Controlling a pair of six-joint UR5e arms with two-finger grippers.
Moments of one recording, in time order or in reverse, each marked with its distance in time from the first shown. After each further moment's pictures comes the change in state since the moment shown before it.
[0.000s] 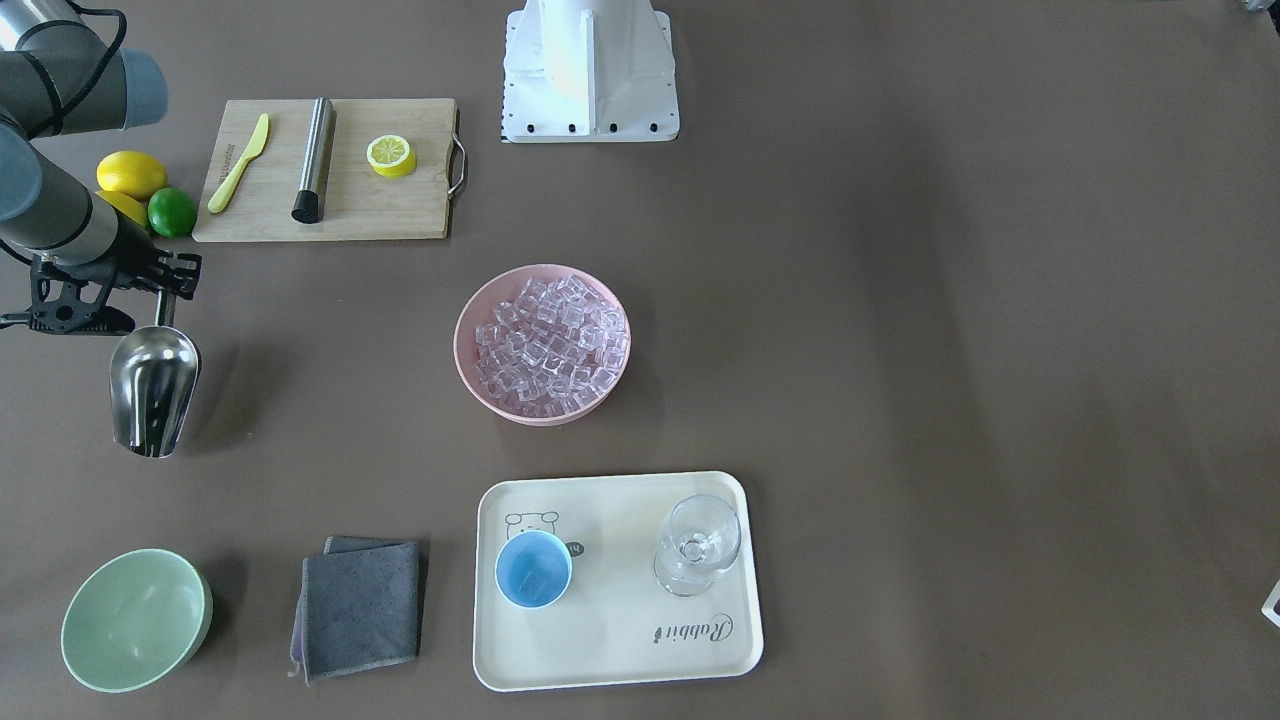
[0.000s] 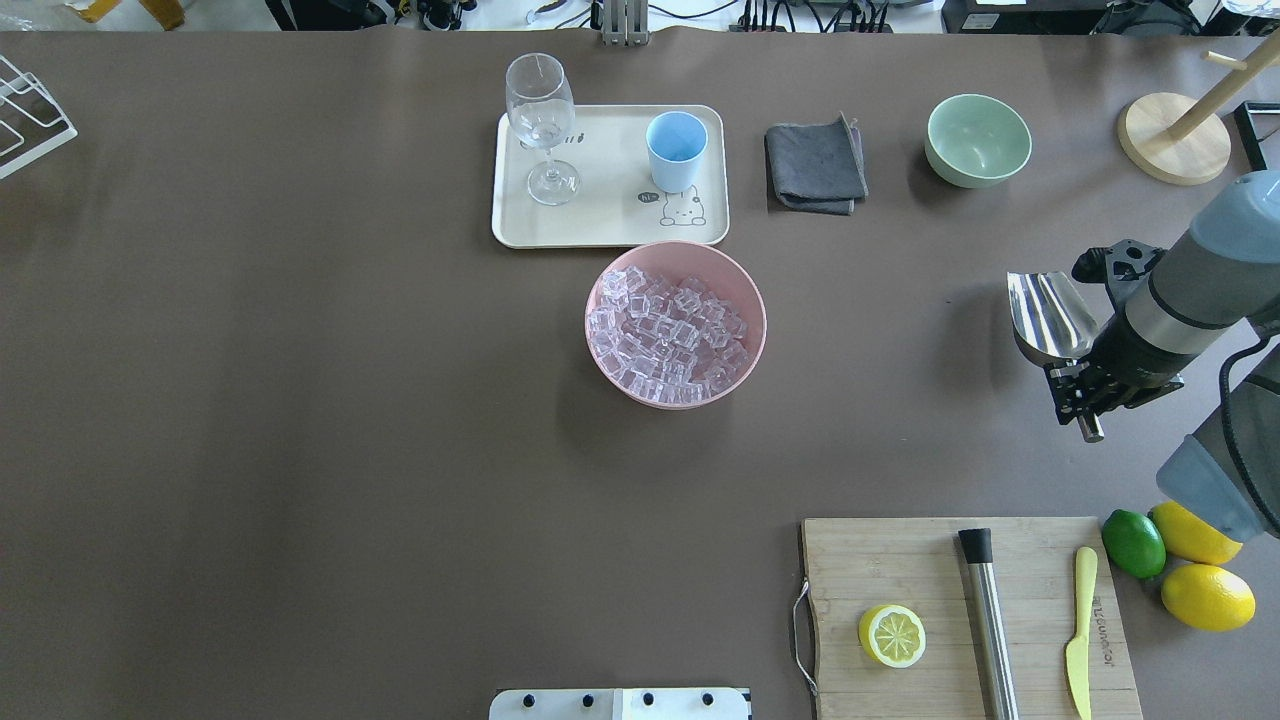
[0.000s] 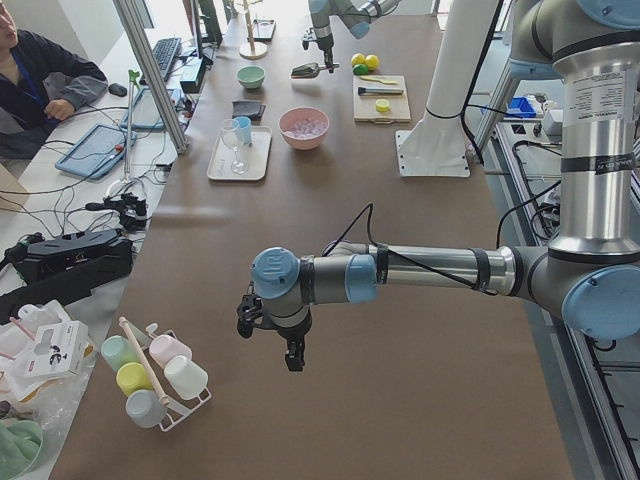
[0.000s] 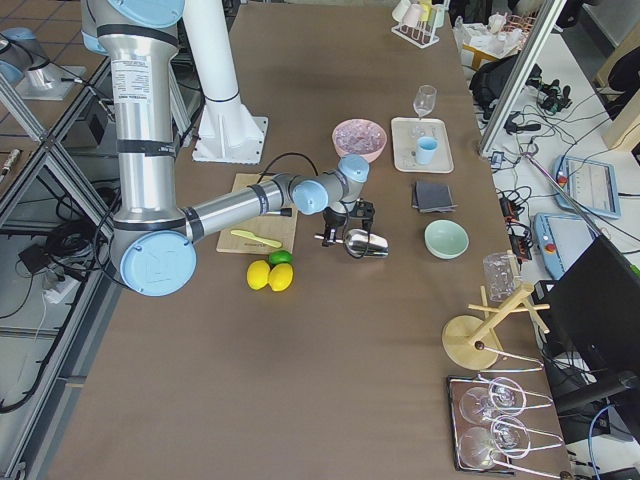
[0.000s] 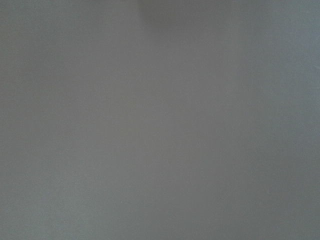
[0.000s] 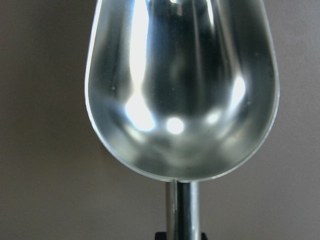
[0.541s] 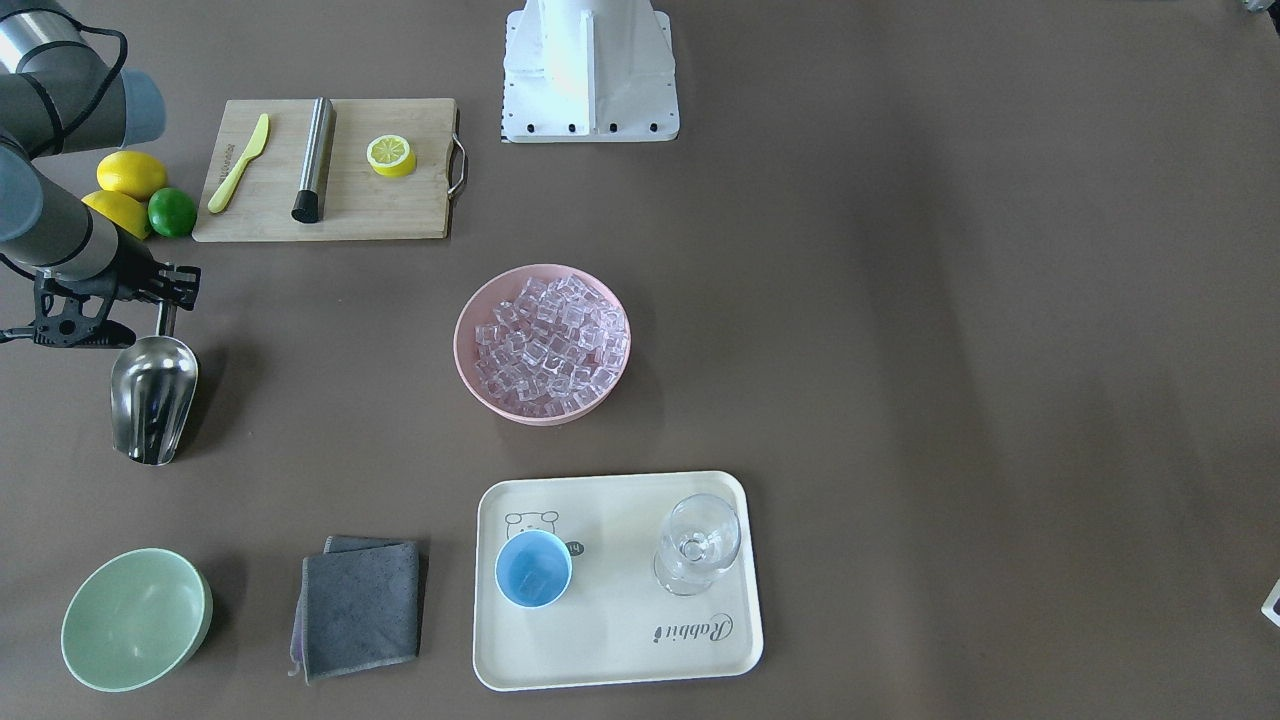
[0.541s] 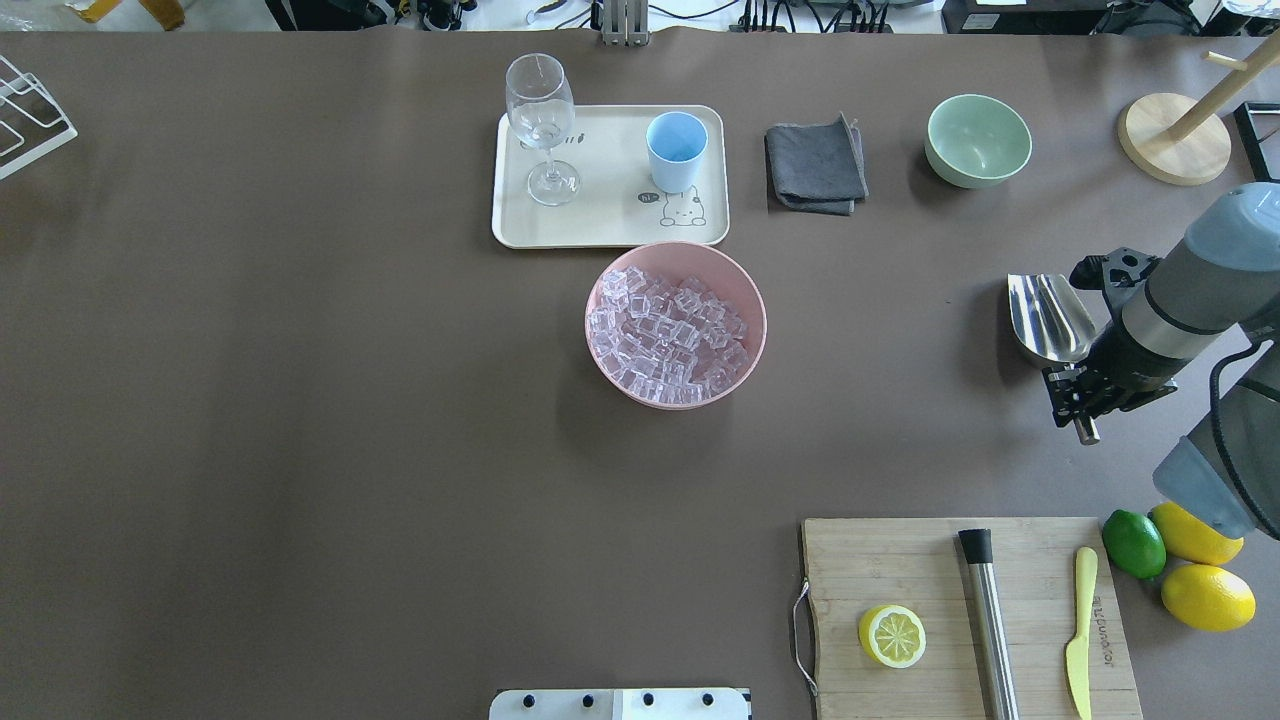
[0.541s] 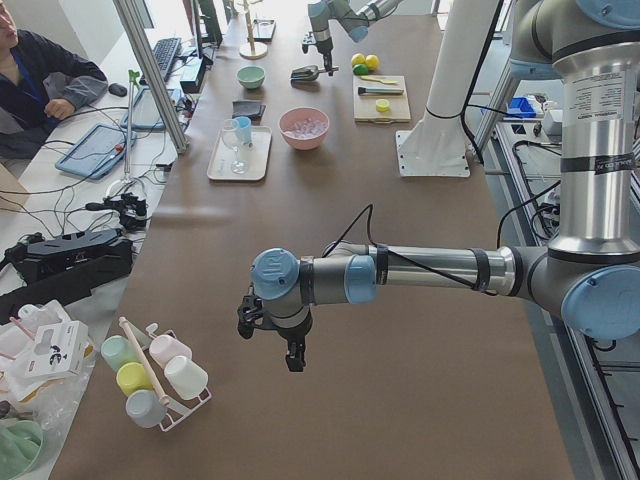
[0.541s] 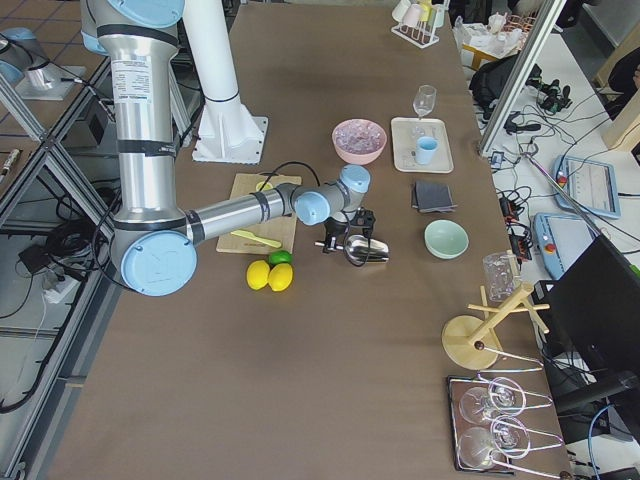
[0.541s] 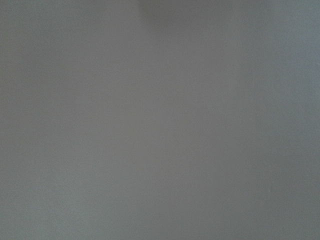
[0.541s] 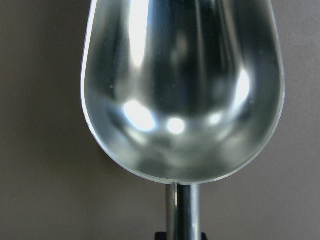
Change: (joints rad) left arm 0.005 0.000 0.005 0.000 0.001 0.000; right arm -0.003 0.002 -0.070 0.075 0.013 0.002
